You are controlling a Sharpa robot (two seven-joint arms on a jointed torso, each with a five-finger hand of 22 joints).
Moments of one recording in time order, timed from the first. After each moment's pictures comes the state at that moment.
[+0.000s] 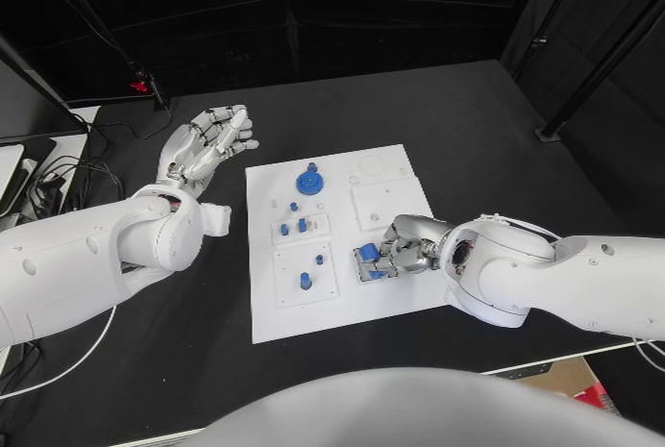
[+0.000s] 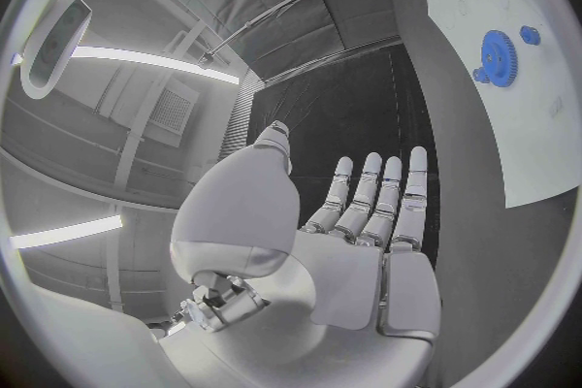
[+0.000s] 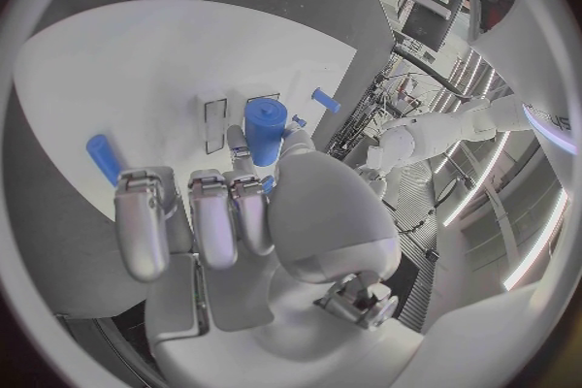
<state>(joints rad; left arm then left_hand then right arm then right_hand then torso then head) 1.26 -0.72 -0.24 1.39 0.01 -0.39 0.68 1.18 0.00 -0.06 0.29 0.27 0.24 0.14 0.70 0.09 0.34 0.26 0.64 0.09 0.17 0.26 0.80 0.21 0.11 0.48 0.29 0.07 0.71 1.10 -1.07 -0.14 2.01 -1.29 -0.33 -0.64 1.31 0.16 -0.20 0.29 0.34 0.93 0.17 0.34 0.07 1.47 0.08 1.57 1.31 1.46 0.02 1.57 1.31 0.01 1.47 0.13 1.57 1.31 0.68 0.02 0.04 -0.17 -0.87</state>
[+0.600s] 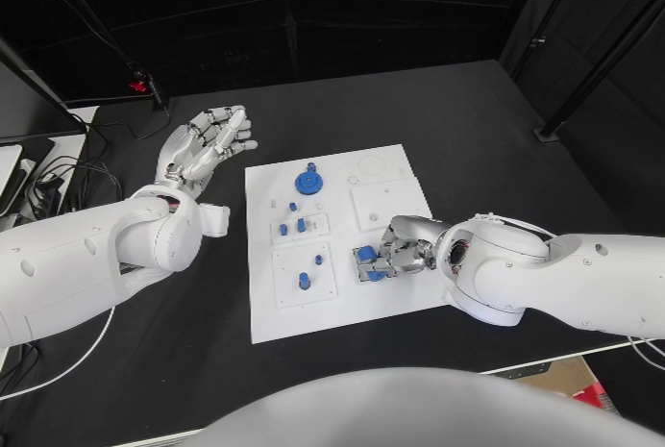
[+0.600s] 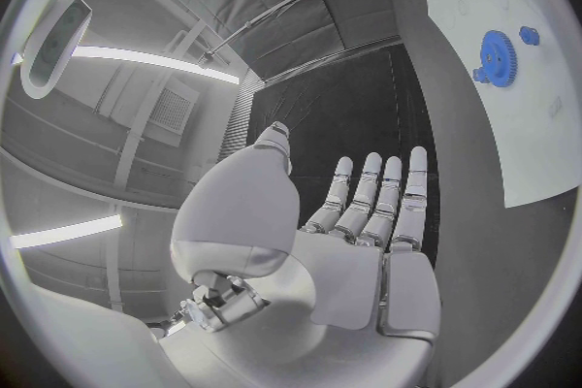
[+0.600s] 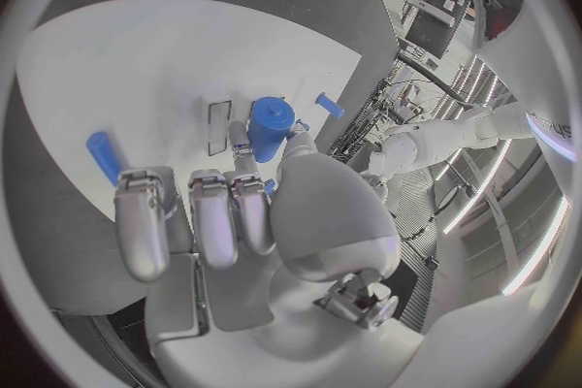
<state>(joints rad) 1.26 -0.72 -0.24 1.39 0.01 -0.39 0.68 1.18 0.00 -0.06 0.29 0.27 0.24 0.14 0.70 0.09 0.34 0.26 0.64 0.09 0.17 0.26 0.80 0.21 0.11 0.48 0.29 0.07 0.71 1.10 -1.05 -0.14 2.00 -1.31 -0.30 -0.66 1.26 0.16 -0.23 0.29 0.30 0.96 0.14 0.31 0.08 1.47 0.08 1.57 1.31 1.46 0.02 1.57 1.31 0.01 1.47 0.13 1.57 1.31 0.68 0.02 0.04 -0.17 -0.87</state>
